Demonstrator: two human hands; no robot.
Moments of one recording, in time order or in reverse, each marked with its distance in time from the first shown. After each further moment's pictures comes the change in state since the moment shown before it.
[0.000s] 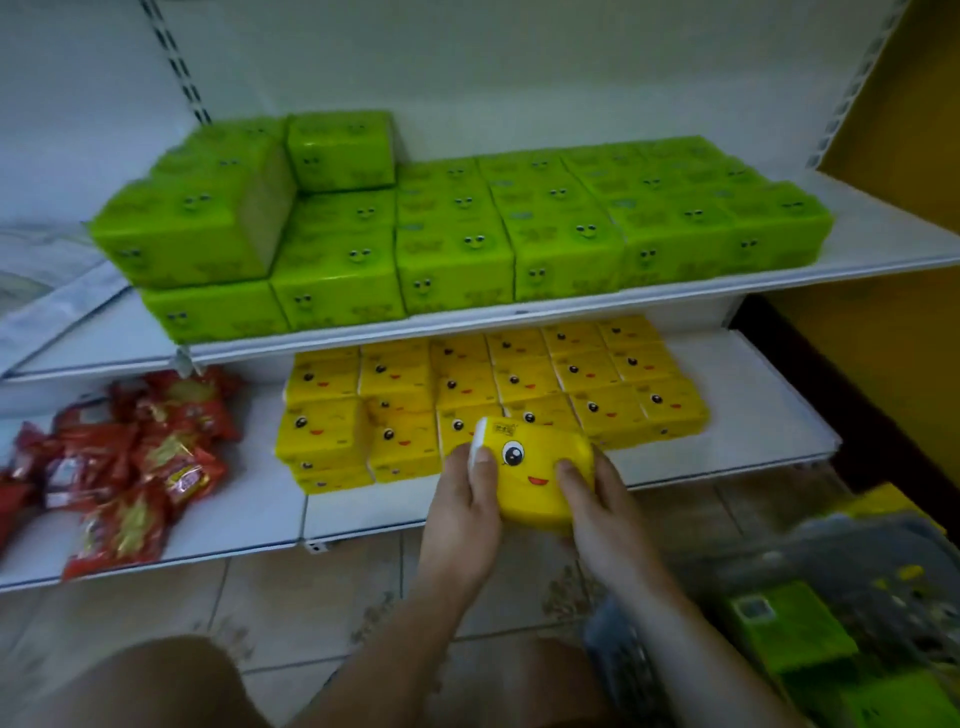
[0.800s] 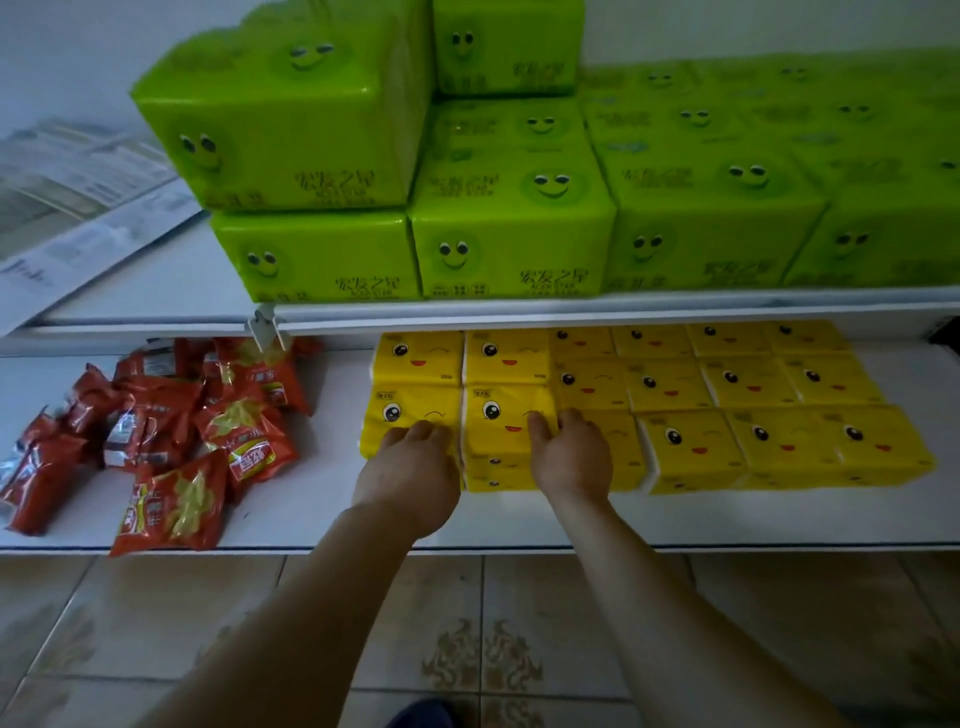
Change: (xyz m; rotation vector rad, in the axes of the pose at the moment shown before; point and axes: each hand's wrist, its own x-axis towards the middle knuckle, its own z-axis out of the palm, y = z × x) left_hand 0.161 -0.101 -0.157 1.074 -0.078 -0.010; right_hand 0.162 0.022 0.227 -0.602 0.102 -0.046
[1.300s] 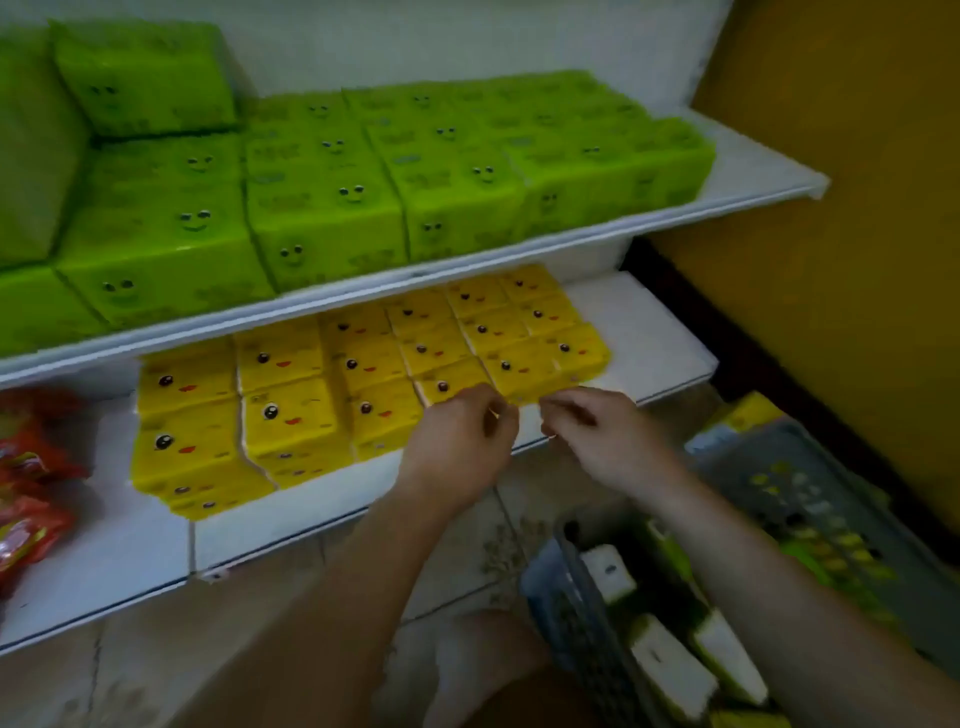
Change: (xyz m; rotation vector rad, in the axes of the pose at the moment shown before) left_hand -0.093 0.231 -0.018 -0.490 0.034 0.463; right_hand -0.087 0.133 -0.266 0.185 -0.077 -0.083
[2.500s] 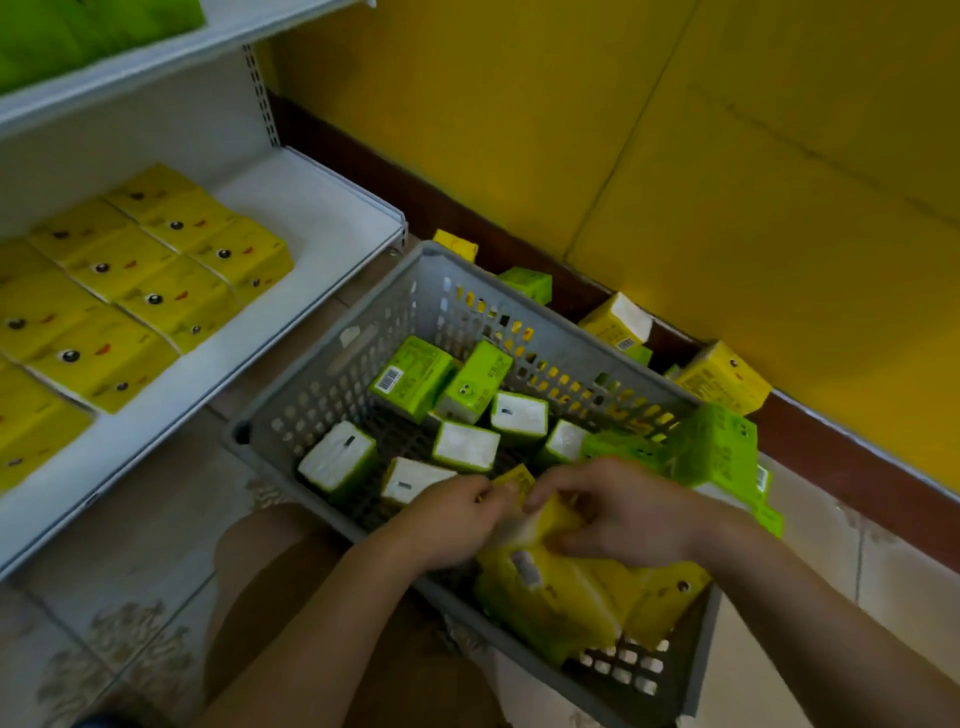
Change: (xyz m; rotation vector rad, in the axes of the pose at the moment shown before) left_hand -0.162 0.131 0.195 -0.020 -1.169 0.022; right_hand -0.319 0.139 -0.125 -0.182 -0.235 0.347
